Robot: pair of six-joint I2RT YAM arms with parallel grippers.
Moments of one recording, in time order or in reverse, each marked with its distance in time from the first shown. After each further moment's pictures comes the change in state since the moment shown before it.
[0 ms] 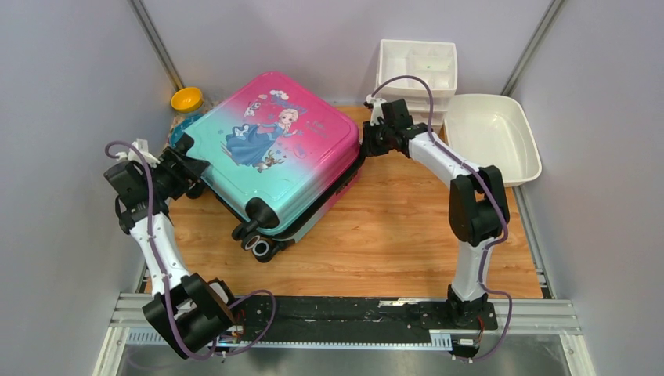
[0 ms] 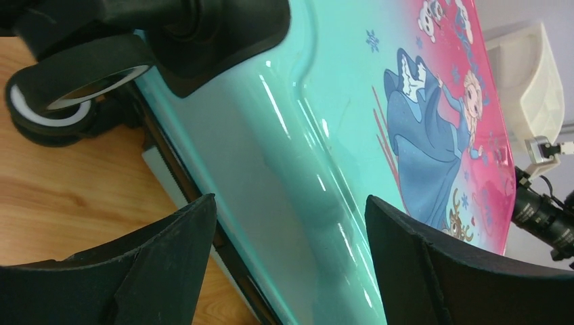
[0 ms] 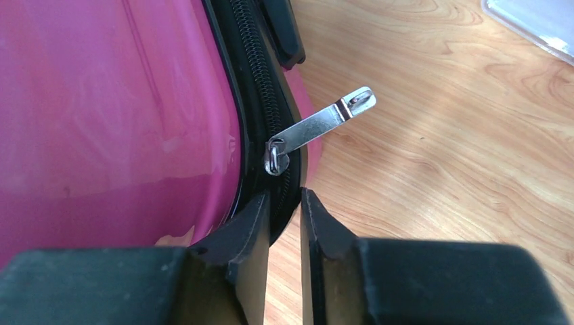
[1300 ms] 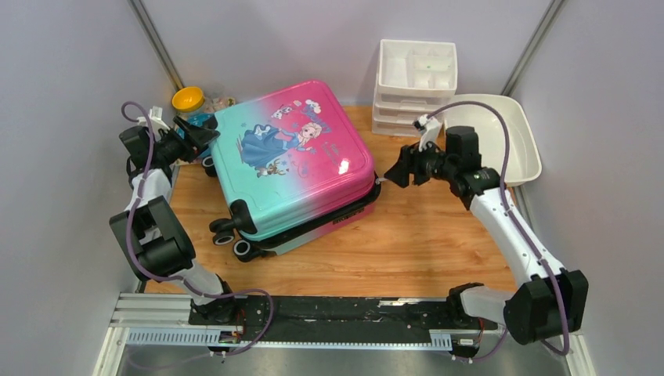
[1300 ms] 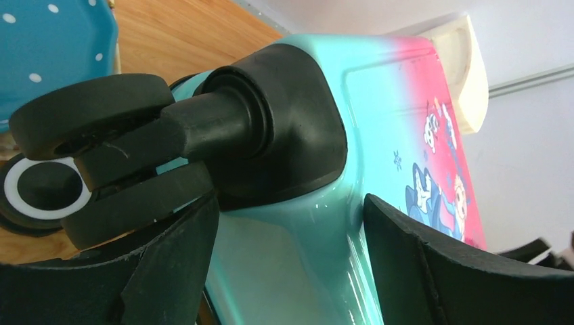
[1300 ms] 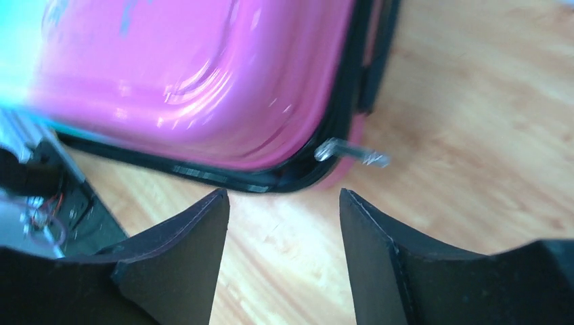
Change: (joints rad) left arm -0.140 0.553 0.219 0.462 0.187 -0.183; right arm -0.103 -0.774 -0.564 -0.037 -0.303 -0.052
